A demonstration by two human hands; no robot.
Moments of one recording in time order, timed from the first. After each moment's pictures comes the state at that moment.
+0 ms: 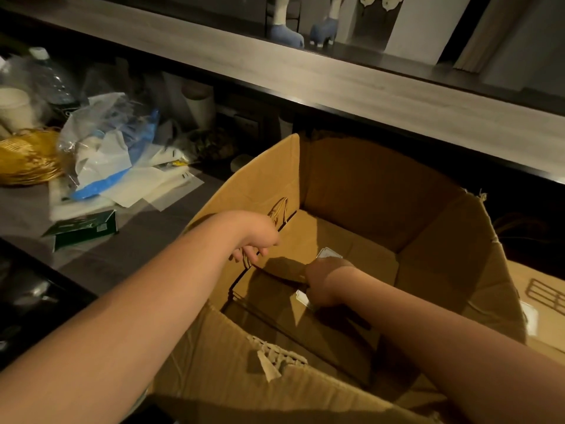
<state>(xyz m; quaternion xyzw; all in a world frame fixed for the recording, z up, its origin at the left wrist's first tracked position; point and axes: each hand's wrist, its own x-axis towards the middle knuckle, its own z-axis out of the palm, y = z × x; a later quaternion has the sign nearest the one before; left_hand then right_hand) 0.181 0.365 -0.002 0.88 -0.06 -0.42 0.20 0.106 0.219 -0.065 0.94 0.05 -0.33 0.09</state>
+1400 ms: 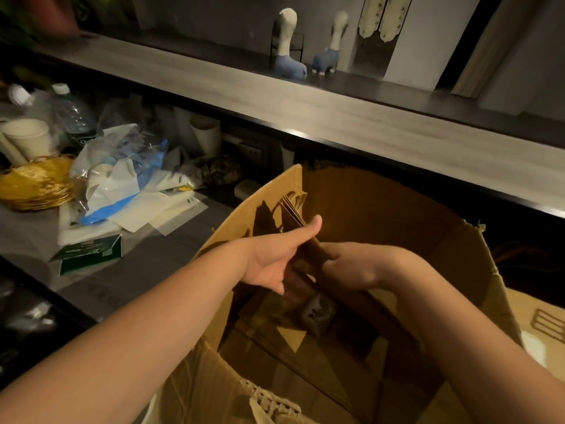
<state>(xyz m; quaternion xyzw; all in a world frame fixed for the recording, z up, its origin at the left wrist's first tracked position) 0.162 0.359 0.027 0.62 -0.10 -0.57 0.53 0.108 0.204 0.058 0.92 -0.04 -0.32 -0.22</state>
